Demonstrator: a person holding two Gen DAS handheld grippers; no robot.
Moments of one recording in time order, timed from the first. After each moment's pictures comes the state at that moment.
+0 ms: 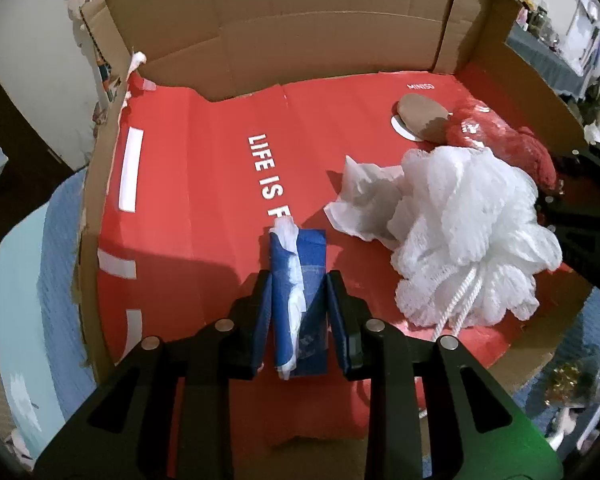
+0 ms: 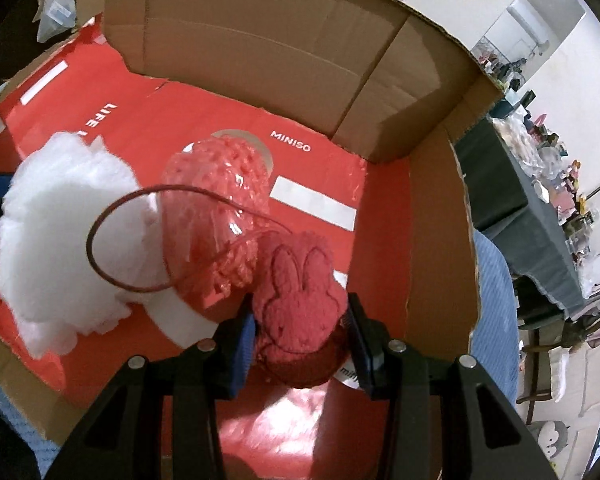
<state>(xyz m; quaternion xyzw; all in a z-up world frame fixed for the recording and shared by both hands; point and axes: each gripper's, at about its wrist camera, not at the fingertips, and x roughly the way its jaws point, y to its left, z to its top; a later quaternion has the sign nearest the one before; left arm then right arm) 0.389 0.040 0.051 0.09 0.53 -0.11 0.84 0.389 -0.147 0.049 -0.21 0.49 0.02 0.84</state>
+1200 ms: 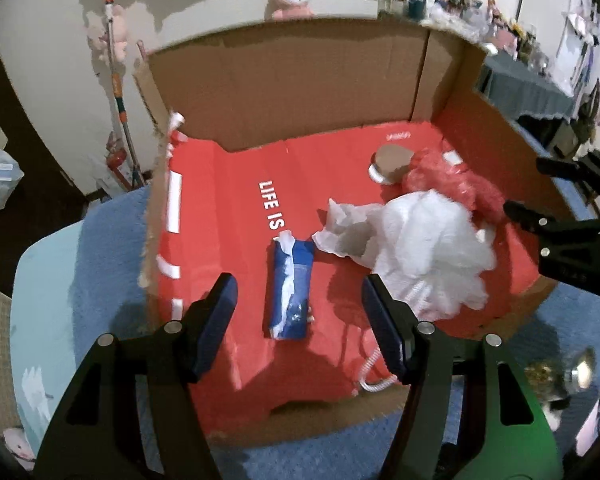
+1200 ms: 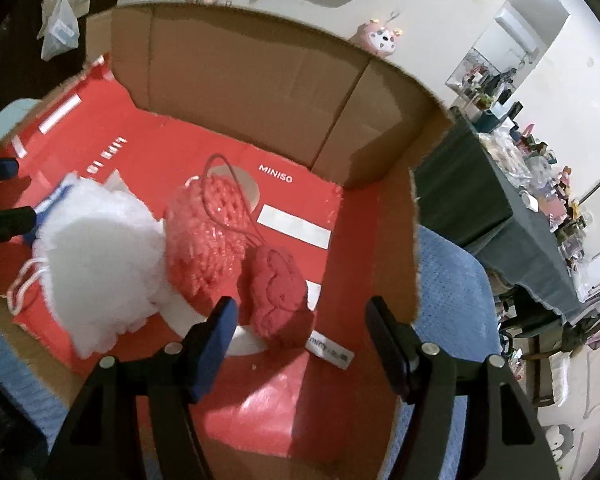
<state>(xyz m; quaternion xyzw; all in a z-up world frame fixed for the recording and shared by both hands) 0.349 0.046 0.104 0.08 0.46 -0.11 0.88 0.362 -0.150 0.090 -0.20 0.45 0.03 0.87</state>
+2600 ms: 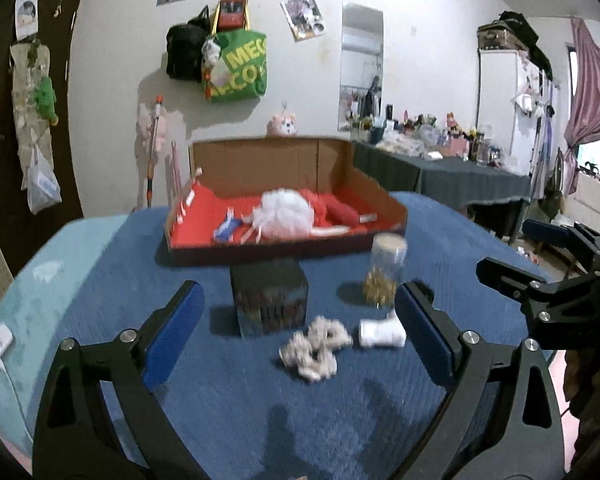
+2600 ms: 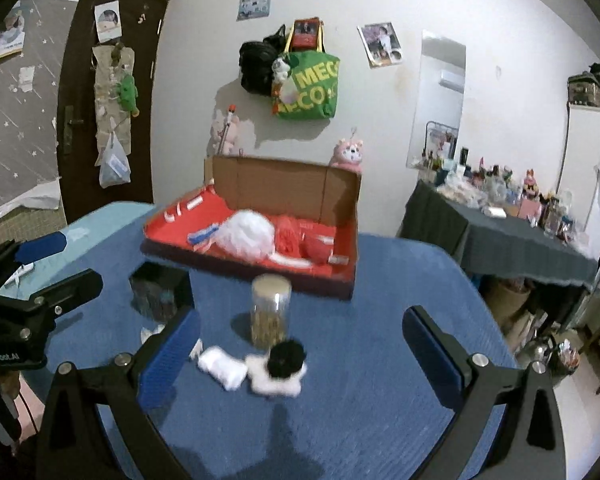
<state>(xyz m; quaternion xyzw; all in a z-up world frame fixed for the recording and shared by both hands) 0.030 0.004 0.115 0.01 0.21 -0.11 0.97 0.042 -0.202 0.125 -0.07 0.22 0.08 0.97</state>
